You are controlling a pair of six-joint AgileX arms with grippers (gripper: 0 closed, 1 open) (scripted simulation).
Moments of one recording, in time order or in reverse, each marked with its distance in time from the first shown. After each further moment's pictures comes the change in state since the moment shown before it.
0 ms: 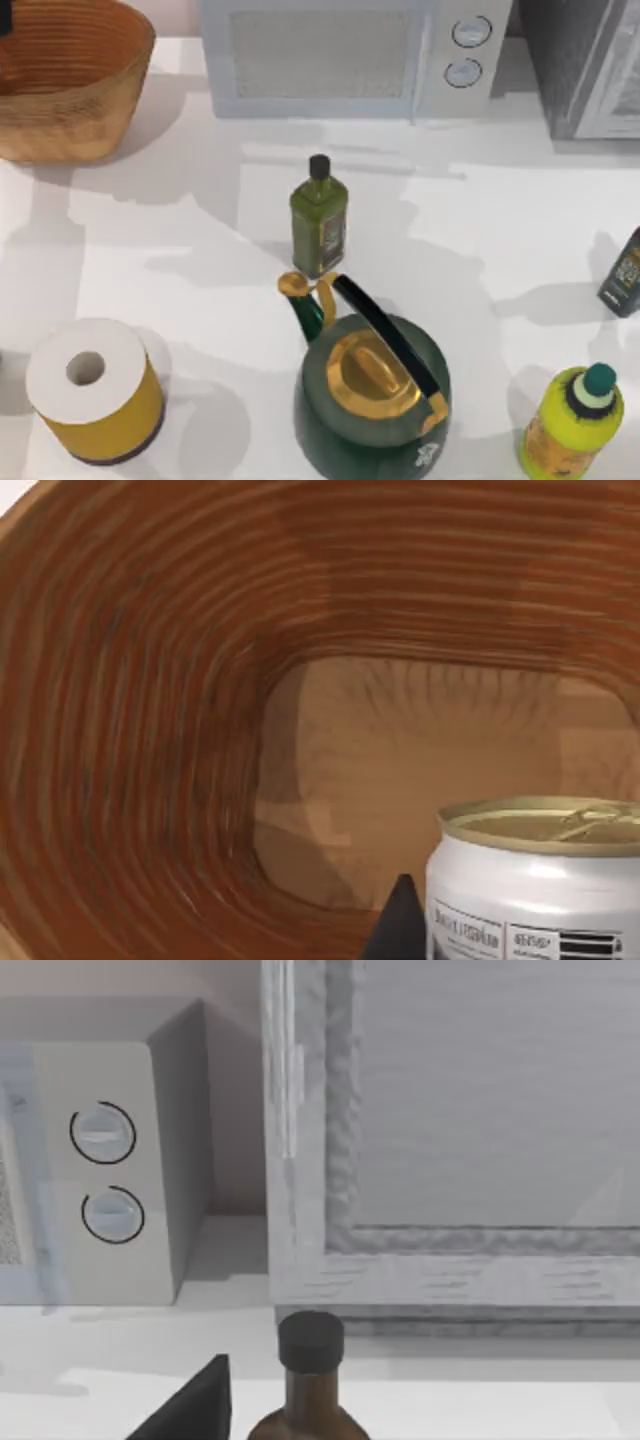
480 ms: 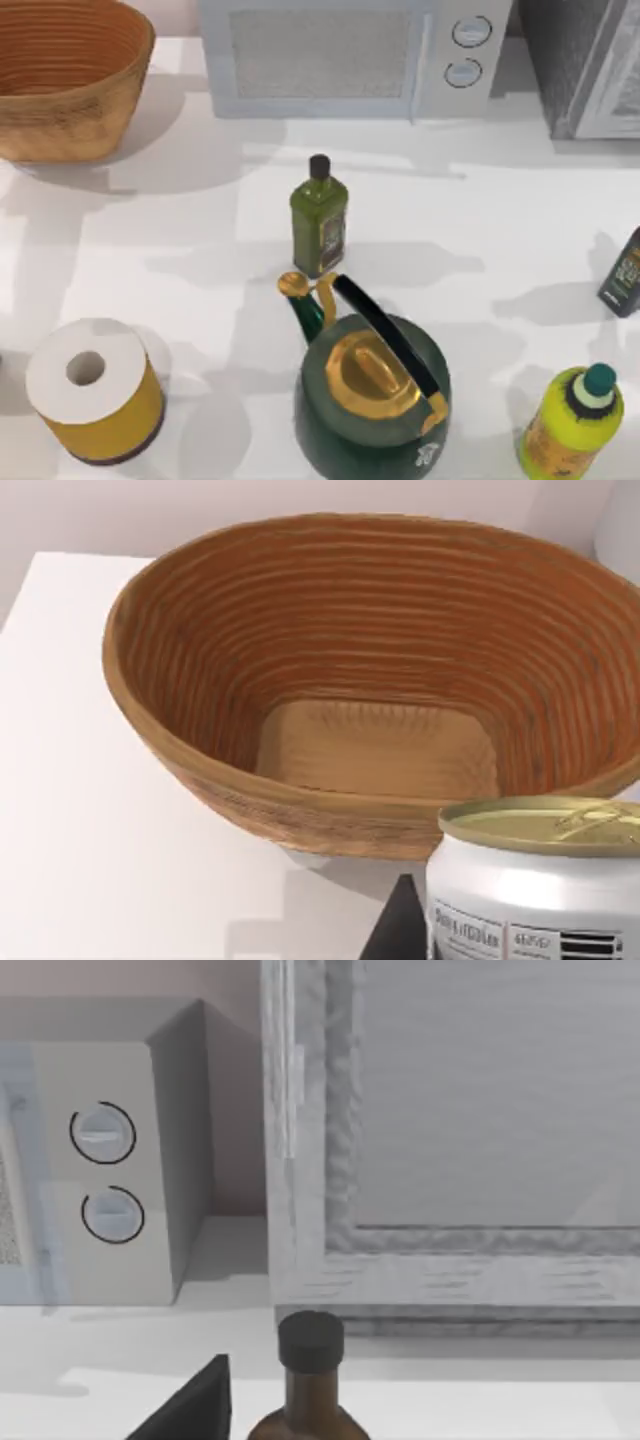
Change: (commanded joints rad) left arm -0.028 -0.837 -0.753 0.327 -0.017 -0.012; right arm 0.000 0.000 0.000 0.000 0.000 0.000
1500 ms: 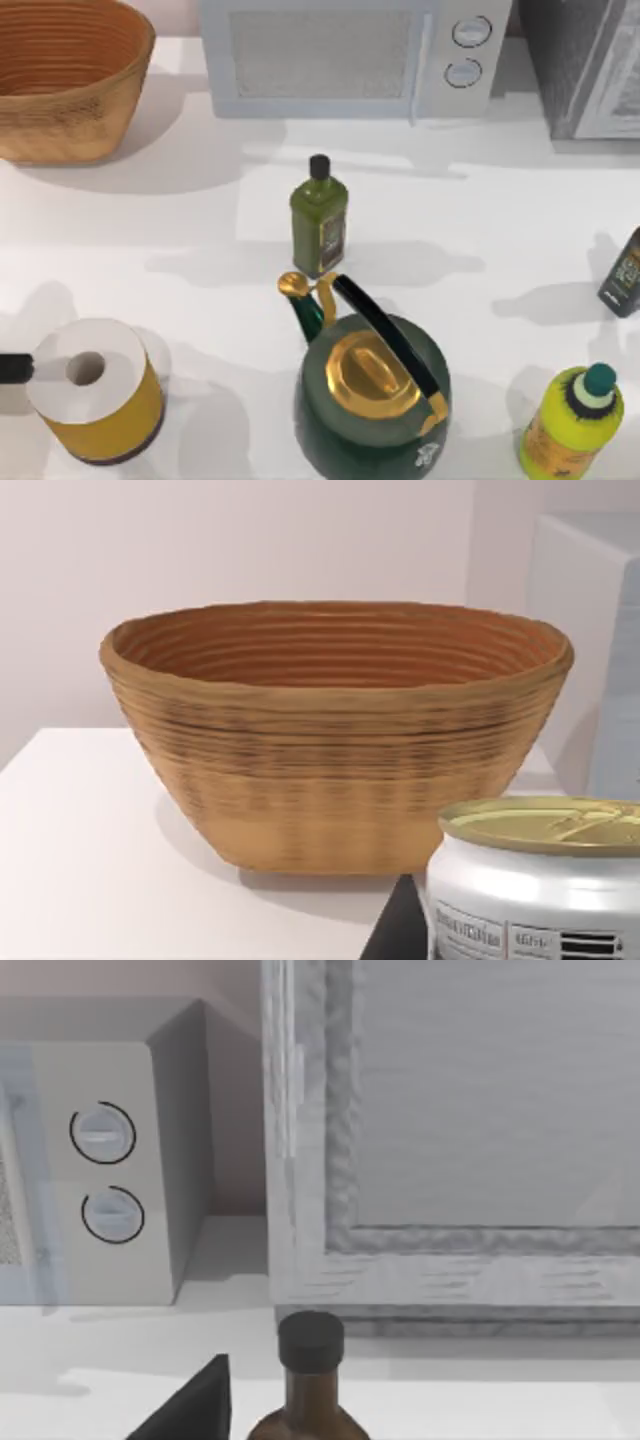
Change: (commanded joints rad) left arm -0.058 -1.181 -1.089 0.457 -0.029 0.003; right arm 0.000 0.000 0.000 0.000 0.000 0.000
